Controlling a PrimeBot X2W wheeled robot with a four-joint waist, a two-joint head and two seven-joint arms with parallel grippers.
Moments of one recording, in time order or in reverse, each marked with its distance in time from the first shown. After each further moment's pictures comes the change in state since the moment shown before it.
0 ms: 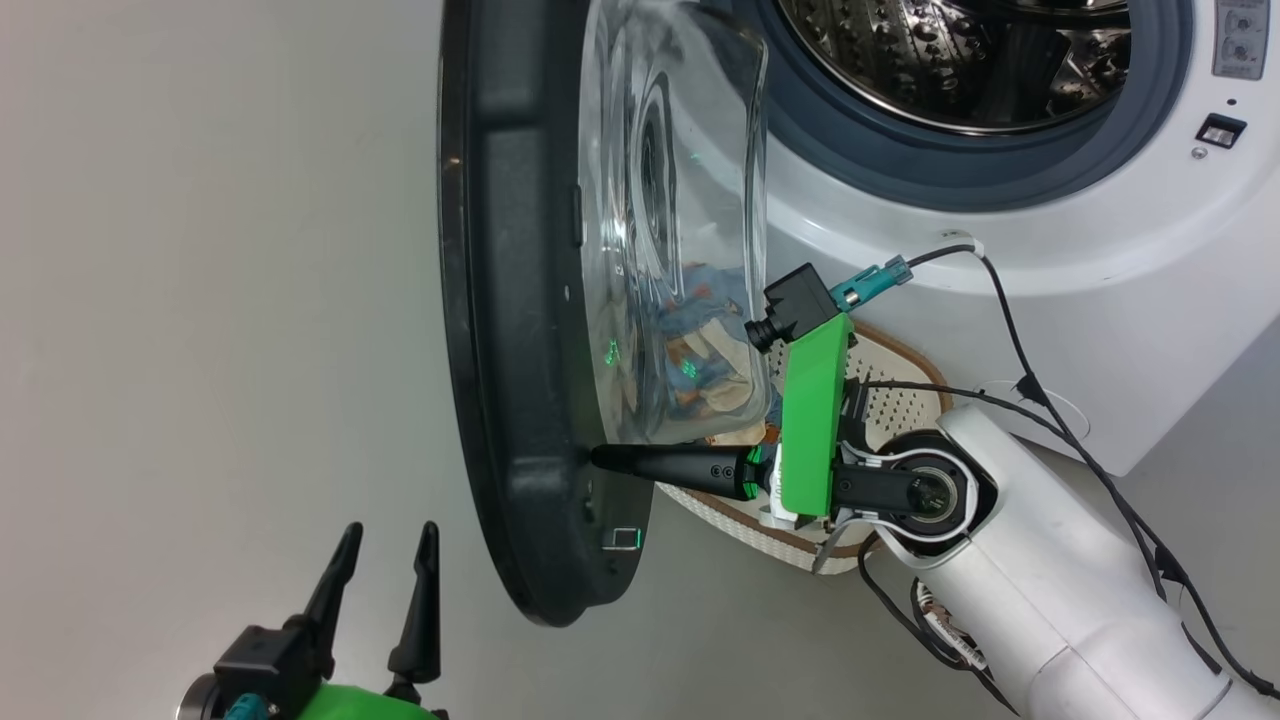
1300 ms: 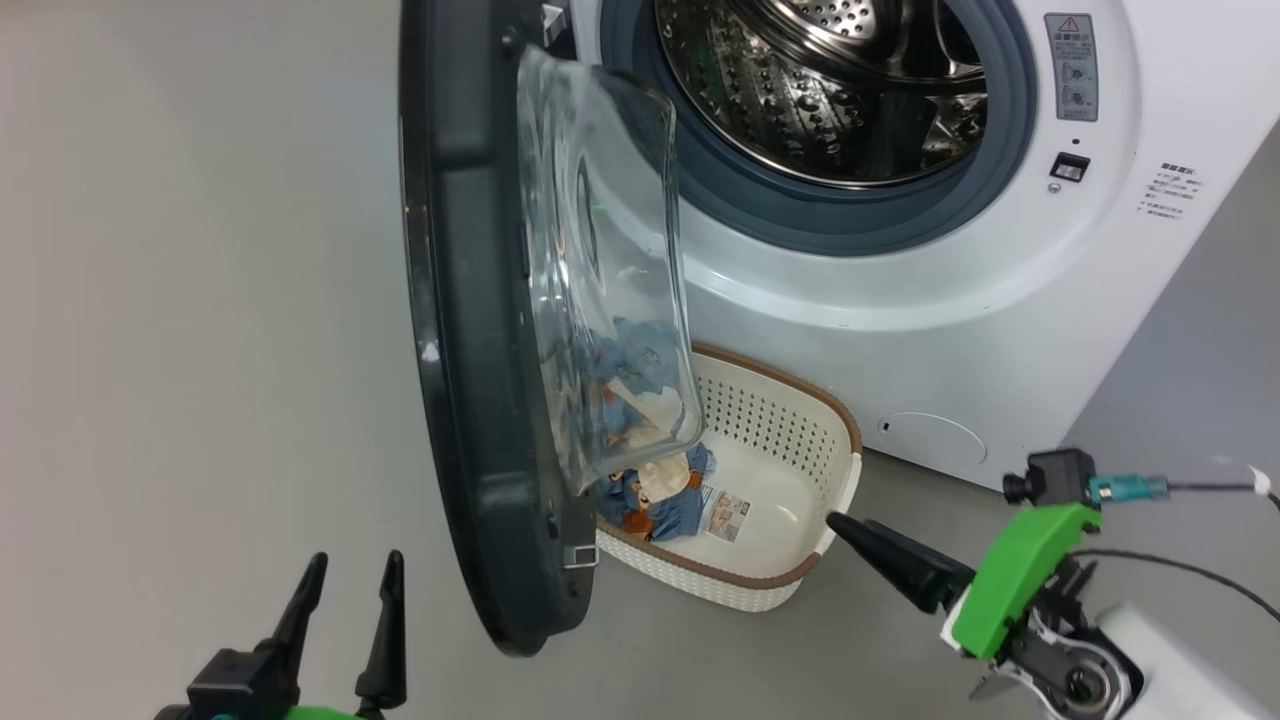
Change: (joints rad) left arm 0.025 0.001 0.076 0.043 0.054 -0.030 0.000; right arm 0.328 -0.244 -0.024 0.020 -0.125 0.000 -0.512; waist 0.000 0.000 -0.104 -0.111
